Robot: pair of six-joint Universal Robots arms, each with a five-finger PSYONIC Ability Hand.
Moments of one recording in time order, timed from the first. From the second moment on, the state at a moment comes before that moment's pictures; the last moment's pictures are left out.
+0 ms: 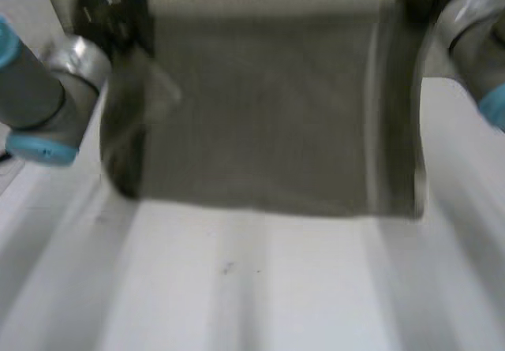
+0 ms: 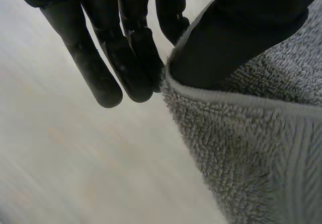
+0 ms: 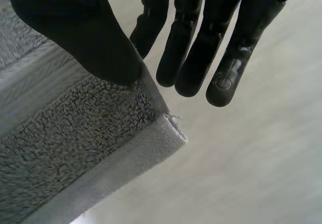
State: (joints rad) left arm 4.42 -2.08 -1.10 3.51 -1.37 3.64; right arm 1.87 -0.97 0.65 0.16 1.47 2.54; left_hand 1.19 1.22 1.22 1.22 1.04; right_hand 0.96 1.17 1.19 1.19 0.98
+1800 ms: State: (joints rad) left arm 4.52 -2.00 -1.79 3.44 -1.43 3.81; right arm 1.66 -1.22 1.72 -0.05 1.28 2.53; left_hand 1.15 1.20 1.20 1.20 1.01; right_hand 0.97 1.17 1.19 1.19 0.99
